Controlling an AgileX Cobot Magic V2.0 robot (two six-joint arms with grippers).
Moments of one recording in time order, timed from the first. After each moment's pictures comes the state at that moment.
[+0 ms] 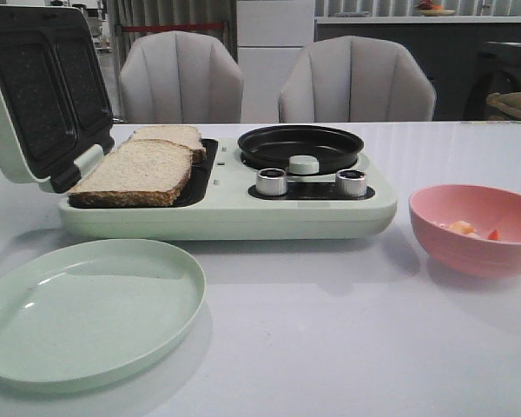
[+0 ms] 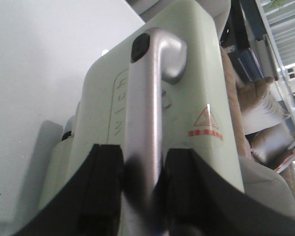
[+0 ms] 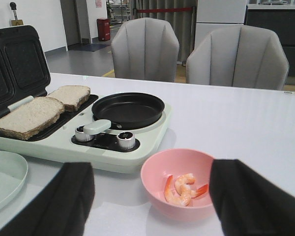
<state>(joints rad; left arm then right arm) 0.30 1.76 -1.26 -1.48 0.89 0.75 0.25 0.02 -0.13 0.24 0.20 -0.17</state>
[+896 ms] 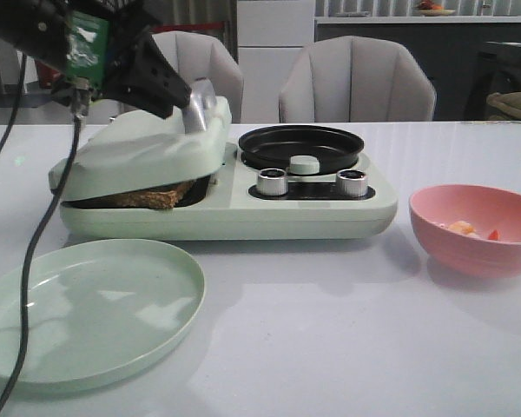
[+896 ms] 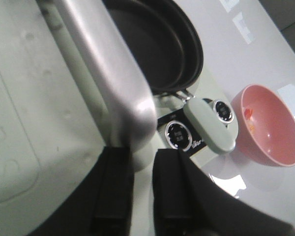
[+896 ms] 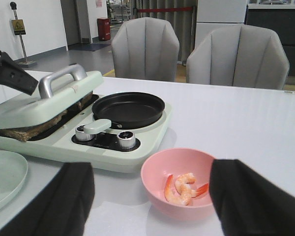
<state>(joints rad) -0.24 1.83 -1.27 -1.25 0.72 0.99 0.25 0.02 -0.13 0.25 0.20 -0.17</state>
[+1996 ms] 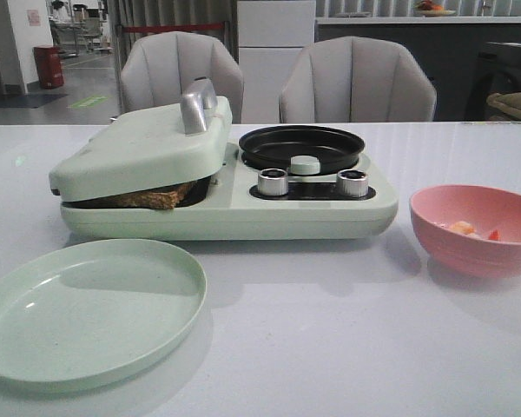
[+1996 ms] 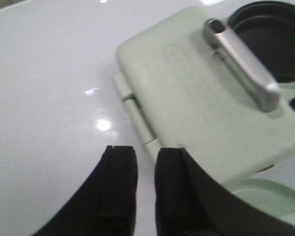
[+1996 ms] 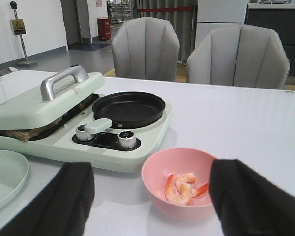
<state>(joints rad) -0.09 1.38 -1.36 -0.26 0.79 0.46 0.25 0.02 -0.13 0.25 0.20 -0.17</state>
